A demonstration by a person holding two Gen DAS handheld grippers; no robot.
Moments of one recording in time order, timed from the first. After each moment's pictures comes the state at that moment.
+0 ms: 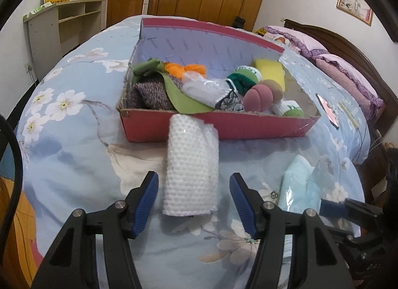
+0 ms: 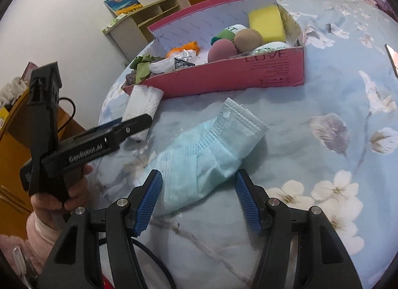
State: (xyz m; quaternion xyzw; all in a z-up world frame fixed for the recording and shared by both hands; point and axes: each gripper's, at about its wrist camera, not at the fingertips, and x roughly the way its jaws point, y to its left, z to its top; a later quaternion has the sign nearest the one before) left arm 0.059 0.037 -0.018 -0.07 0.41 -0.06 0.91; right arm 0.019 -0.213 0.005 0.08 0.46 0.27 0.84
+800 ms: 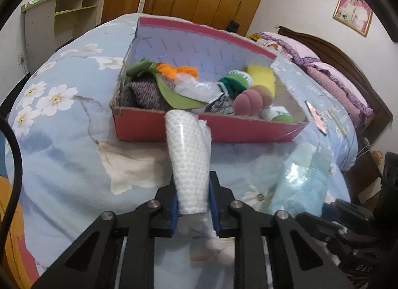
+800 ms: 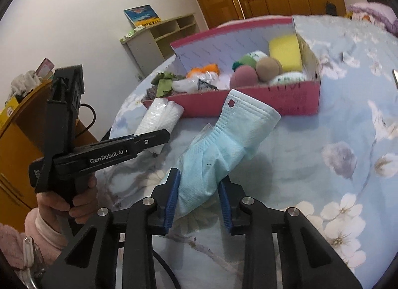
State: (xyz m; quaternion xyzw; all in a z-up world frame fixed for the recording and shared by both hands) left arm 0.056 0.041 -0.012 -0.10 0.40 -0.09 0.91; right arm 0.004 -0.201 0.021 0.05 0.39 0.31 0.87
